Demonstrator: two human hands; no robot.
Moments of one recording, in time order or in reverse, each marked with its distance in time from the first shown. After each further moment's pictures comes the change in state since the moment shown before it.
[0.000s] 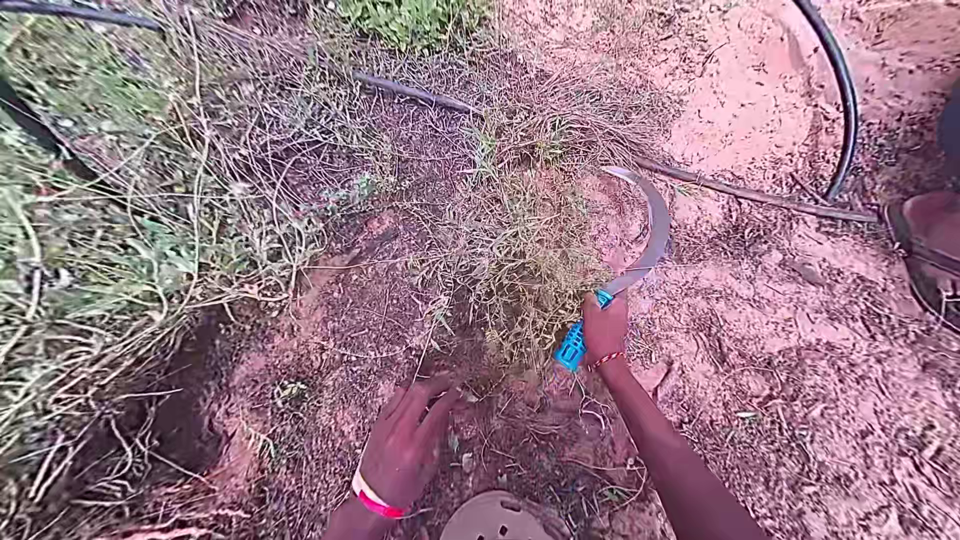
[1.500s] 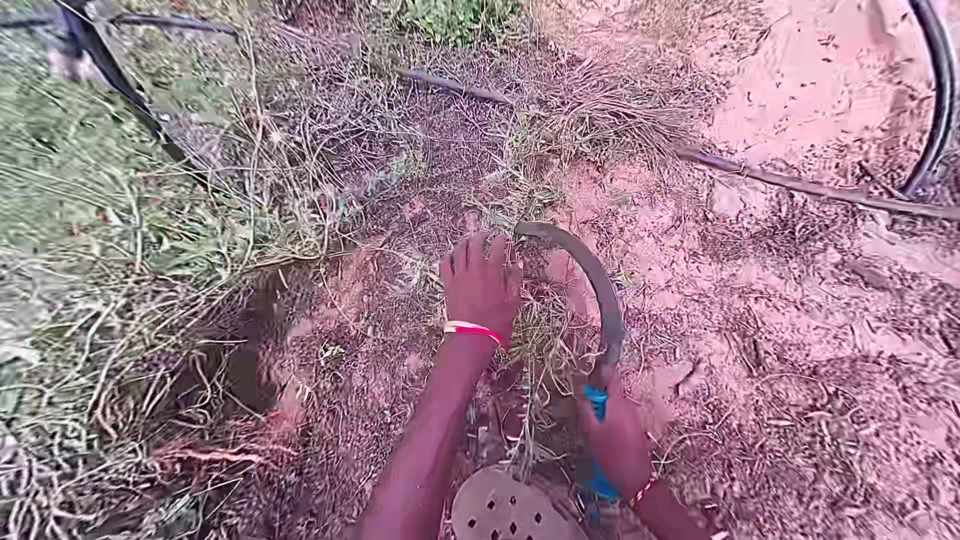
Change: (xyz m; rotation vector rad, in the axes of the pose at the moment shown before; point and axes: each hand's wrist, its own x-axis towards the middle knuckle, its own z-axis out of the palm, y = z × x) left_hand 0.170 0.029 0.014 0.144 -0.326 -0.554; right_hand -0.120 0.031 -0.064 -0.563 -0.459 -0.101
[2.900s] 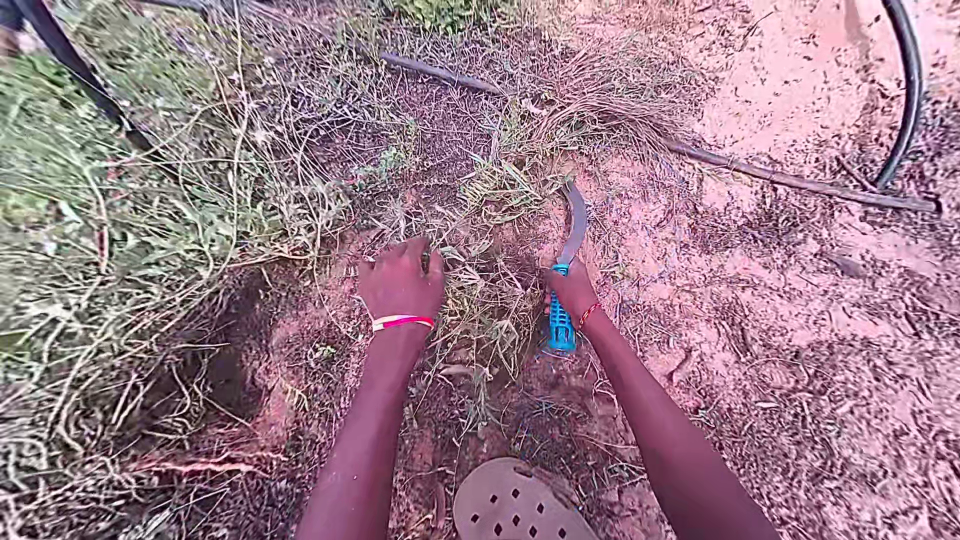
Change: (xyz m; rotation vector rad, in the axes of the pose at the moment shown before) left_hand 0.000 -0.070 -0.028 0.065 0.123 -0.229; right_hand 0.158 -0.078 0.007 0.457 -0.115 0.220
